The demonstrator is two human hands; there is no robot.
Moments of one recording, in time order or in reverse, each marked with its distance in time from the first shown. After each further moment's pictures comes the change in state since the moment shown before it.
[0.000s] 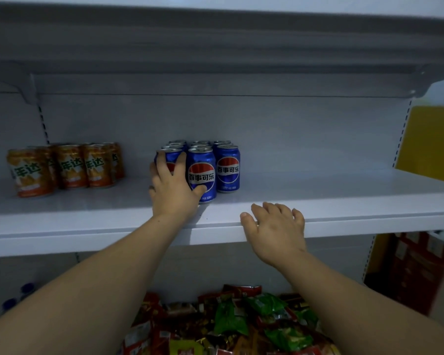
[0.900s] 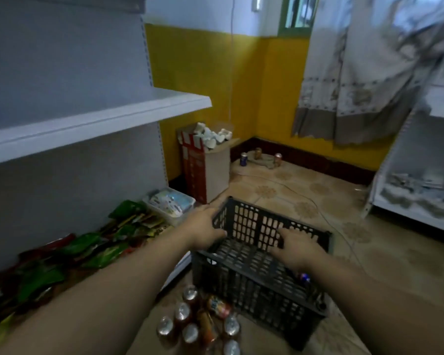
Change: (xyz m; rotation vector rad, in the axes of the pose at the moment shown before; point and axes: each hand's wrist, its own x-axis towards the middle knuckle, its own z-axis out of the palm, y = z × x) left_hand -0.386 0.307 0.111 -0.113 -1.307 0.726; right_hand -0.413 0.335 -0.107 -0.075 -0.526 0.990
